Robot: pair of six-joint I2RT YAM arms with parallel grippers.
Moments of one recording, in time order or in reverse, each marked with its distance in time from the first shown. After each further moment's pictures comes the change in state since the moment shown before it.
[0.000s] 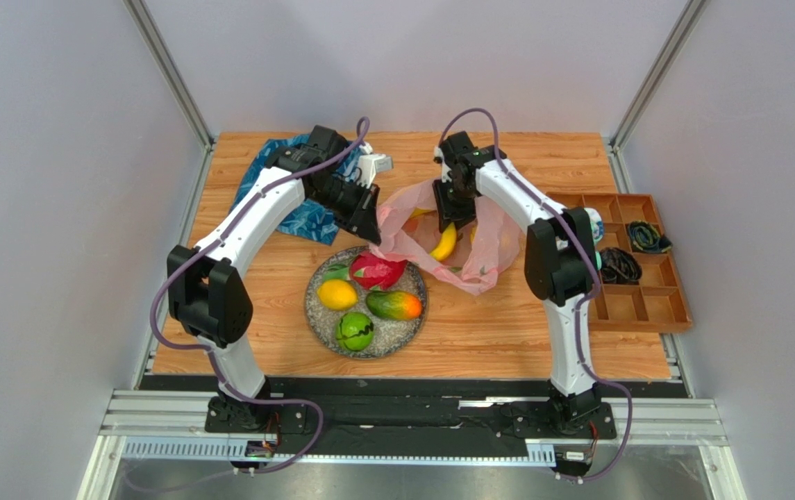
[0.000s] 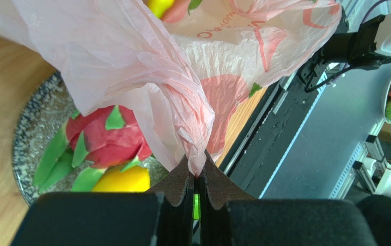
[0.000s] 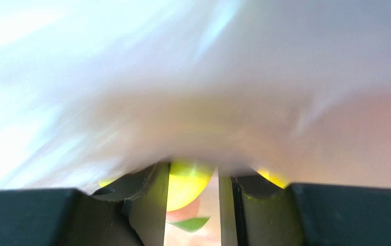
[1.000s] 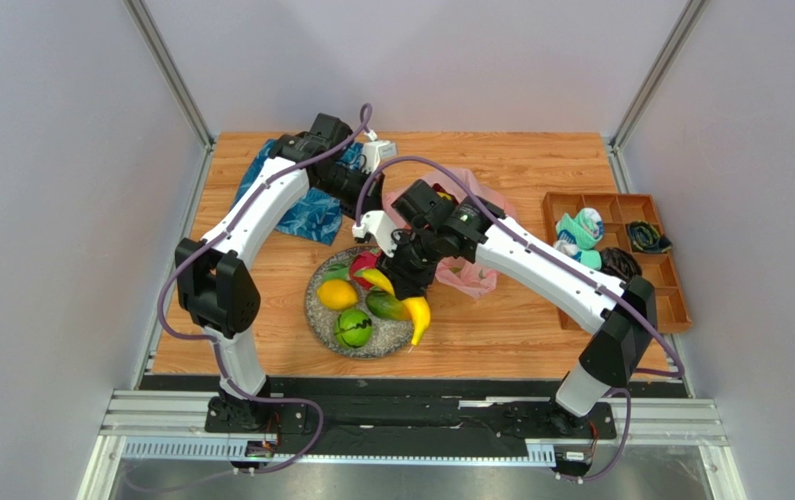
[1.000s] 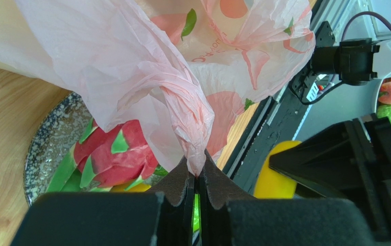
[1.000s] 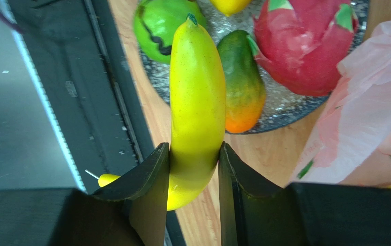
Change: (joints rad) left arm 0.000 0.084 0.140 -0.008 0.044 -0.009; right arm 0.447 -0.571 -0.319 -0.067 -0.288 -0.489
